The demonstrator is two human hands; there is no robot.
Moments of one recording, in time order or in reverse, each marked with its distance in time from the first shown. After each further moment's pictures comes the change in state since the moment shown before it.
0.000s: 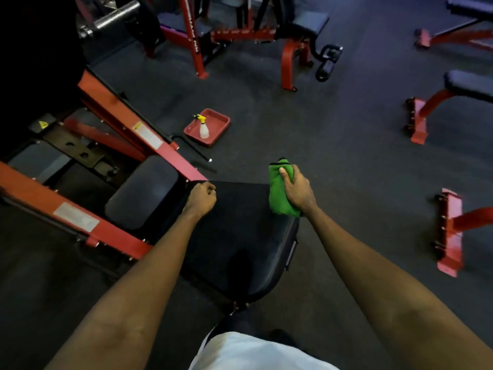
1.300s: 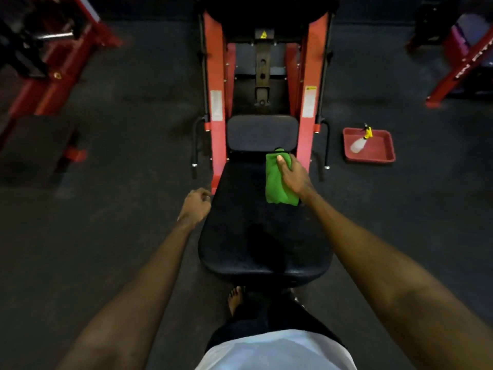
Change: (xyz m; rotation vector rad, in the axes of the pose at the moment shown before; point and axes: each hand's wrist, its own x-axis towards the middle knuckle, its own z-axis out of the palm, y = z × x) left_hand -0.127 0.030 0.111 -0.278 0.671 -0.914; right_hand 0.157 -0.062 0.109 -0.203 -1.024 -0.582
